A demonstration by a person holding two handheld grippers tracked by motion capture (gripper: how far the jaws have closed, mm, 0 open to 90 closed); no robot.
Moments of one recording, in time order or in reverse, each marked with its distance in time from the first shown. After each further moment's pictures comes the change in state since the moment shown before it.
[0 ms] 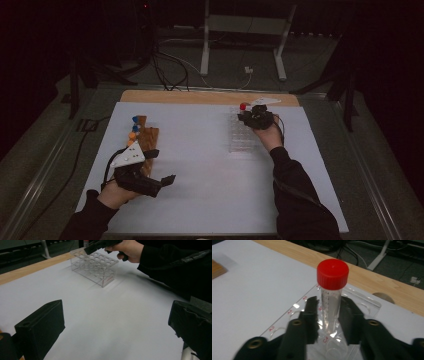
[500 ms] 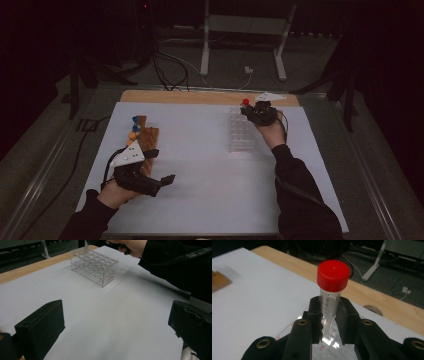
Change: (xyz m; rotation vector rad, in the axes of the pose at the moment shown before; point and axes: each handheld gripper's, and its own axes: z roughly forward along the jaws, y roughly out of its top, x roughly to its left) left arm 0.002 0.000 0.000 0.002 0.000 -0.004; right arm 0.002 0.018 -0.024 -0.069 -0.013 -0.024
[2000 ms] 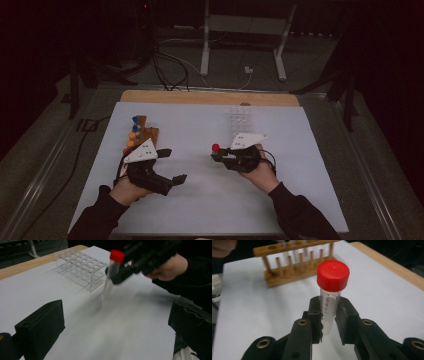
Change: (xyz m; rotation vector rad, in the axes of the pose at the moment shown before) left arm -0.012 0.015 0.026 0.011 -0.081 0.003; right arm 0.149 -0.034 -0.071 0.022 0.411 -0.259
